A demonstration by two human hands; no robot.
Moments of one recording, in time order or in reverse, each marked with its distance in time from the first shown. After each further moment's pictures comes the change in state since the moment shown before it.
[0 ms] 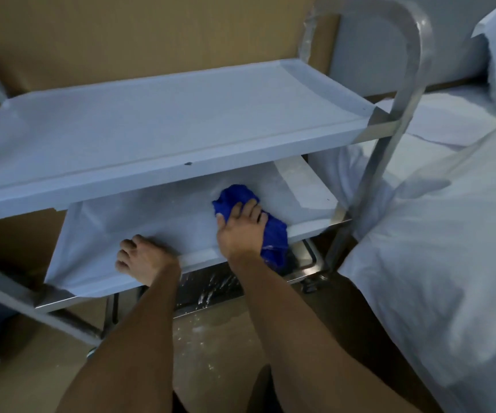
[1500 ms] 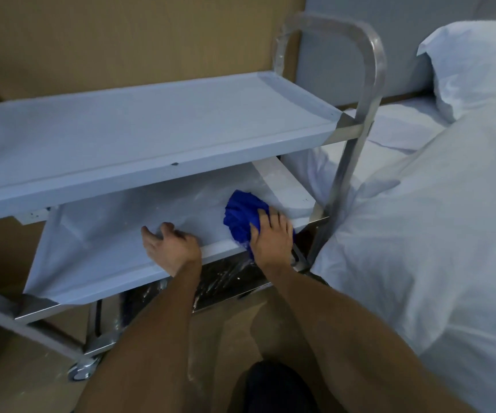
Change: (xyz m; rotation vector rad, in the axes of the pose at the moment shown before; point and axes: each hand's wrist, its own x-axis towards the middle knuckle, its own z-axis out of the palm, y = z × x) left_hand -0.067 0.067 0.006 -0.423 -0.051 0.189; right_hand -0.010 0.127 0.005 0.156 0.221 0.013
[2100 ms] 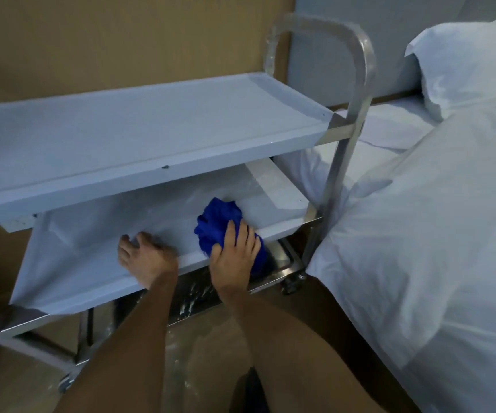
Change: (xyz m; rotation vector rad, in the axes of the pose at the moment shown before) left_hand 0.020 -0.036 -0.003 0.159 0.013 0.109; right_hand -0.039 -0.072 0.039 0.215 0.154 0.100
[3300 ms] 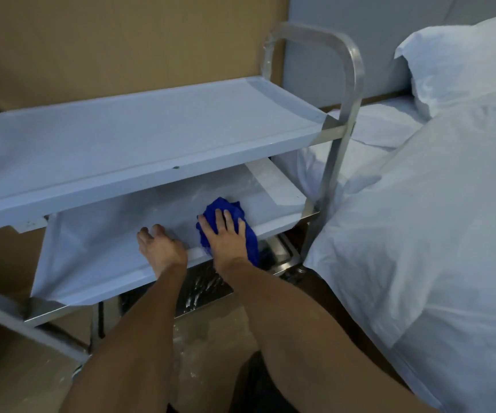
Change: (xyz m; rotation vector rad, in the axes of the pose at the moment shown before) left_hand -0.004 0.022 -0.022 -0.161 -0.163 -0.038; right_hand 0.025 -0.024 -0.040 -0.451 -0.512 -0.347
